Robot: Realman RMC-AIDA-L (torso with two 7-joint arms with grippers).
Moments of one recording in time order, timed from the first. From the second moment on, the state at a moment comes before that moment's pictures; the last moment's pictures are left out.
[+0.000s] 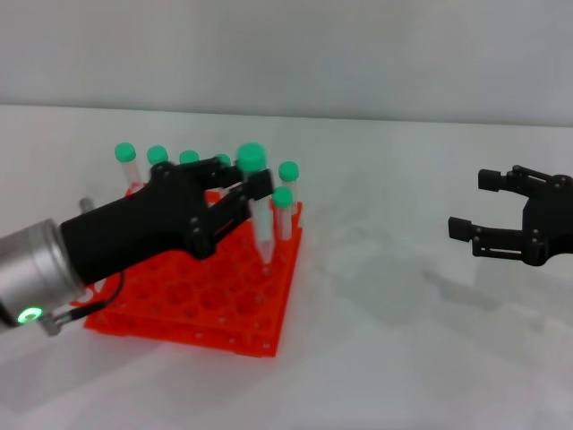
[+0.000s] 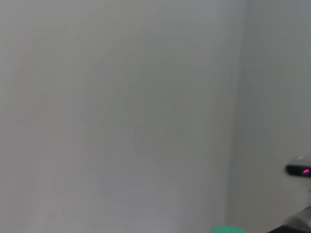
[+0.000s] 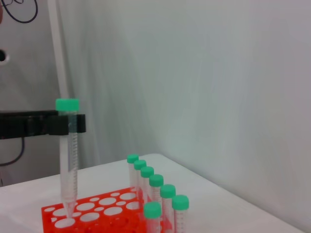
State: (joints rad) left arm -0.21 -2.08 1.28 0.95 -1.95 -1.39 1.81; right arm 0.32 2.01 -1.14 -1.02 1.61 1.32 -1.70
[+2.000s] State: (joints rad) left arm -0.35 -2.08 1.27 0.83 -1.83 -1.04 1.93; right arm 0.34 2.01 -1.14 -0.95 1.61 1.30 -1.71
